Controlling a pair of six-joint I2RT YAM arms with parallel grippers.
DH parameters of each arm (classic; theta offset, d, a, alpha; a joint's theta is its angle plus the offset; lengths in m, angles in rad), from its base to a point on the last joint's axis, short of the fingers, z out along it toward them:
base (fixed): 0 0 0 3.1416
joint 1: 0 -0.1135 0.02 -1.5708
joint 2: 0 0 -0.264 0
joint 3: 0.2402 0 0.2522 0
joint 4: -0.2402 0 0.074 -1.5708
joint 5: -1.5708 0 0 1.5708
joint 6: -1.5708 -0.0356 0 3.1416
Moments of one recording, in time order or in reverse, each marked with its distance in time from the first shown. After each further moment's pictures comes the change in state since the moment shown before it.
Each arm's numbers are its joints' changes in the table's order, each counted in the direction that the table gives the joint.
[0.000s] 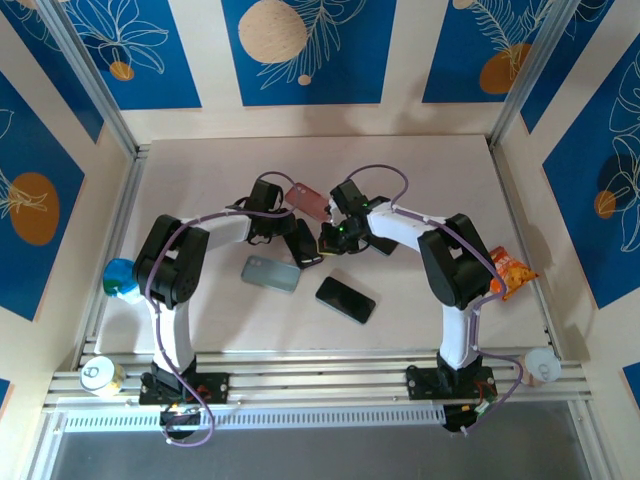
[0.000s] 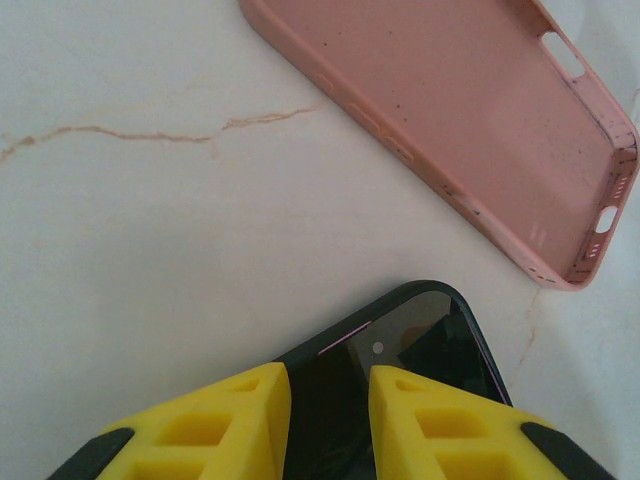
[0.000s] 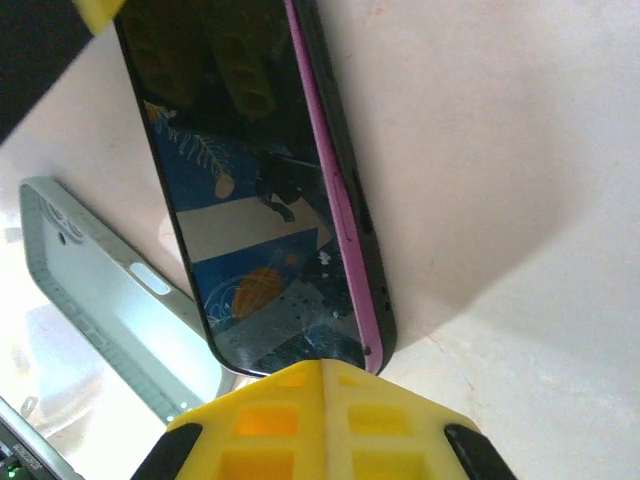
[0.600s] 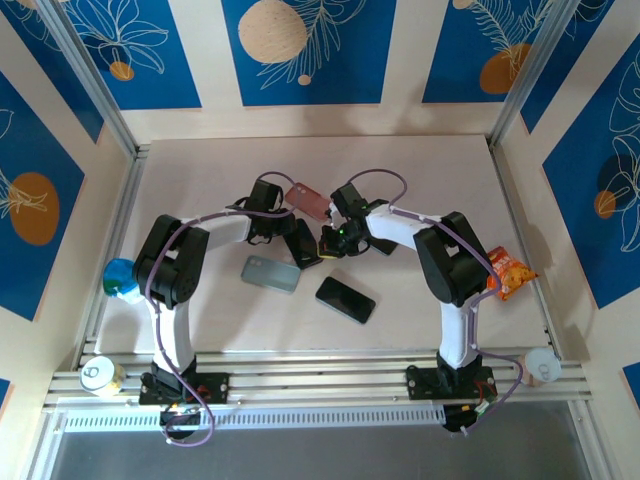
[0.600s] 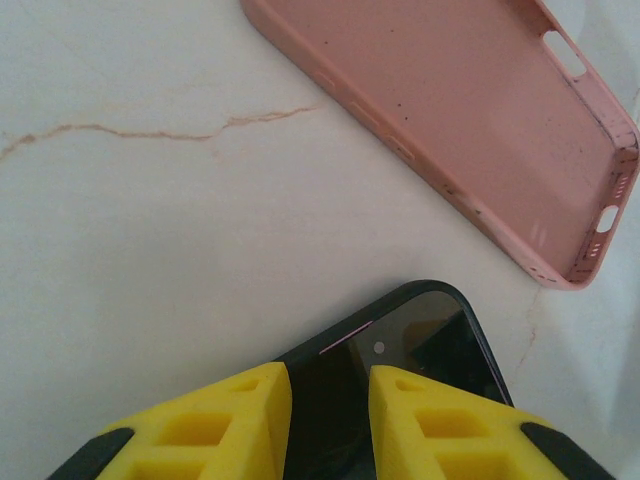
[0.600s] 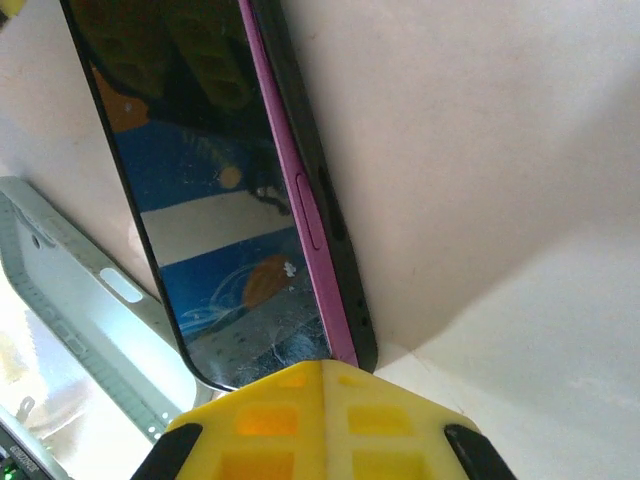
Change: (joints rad) left arm 0.000 0.000 0.000 -0.002 0.000 0.002; right arm 0.003 -0.033 -0.013 0.027 0.023 -0.008
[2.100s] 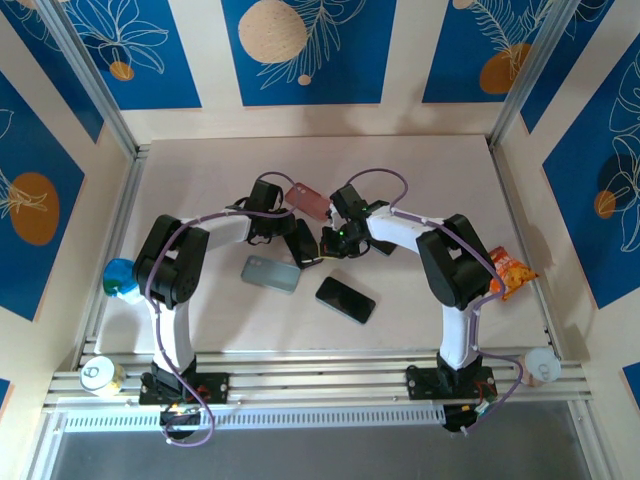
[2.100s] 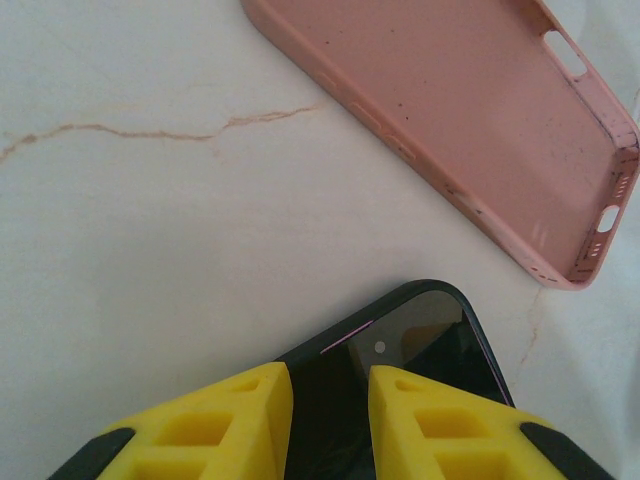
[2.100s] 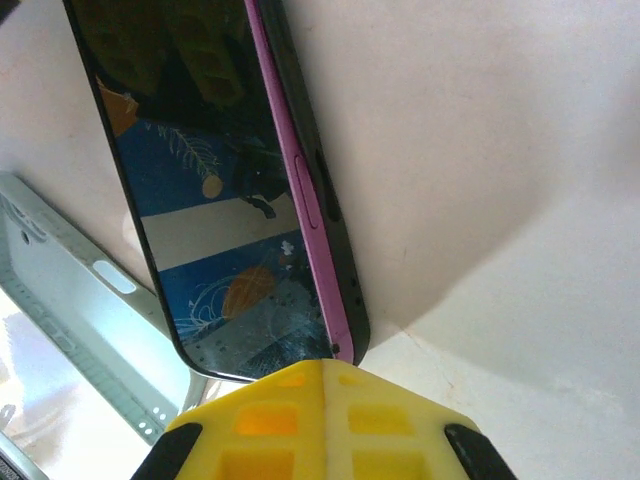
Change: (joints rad) left arm 0.000 0.000 -0.003 0.003 0.001 -0.001; right arm -0.011 0.031 -0.021 -0.003 -0.048 0.000
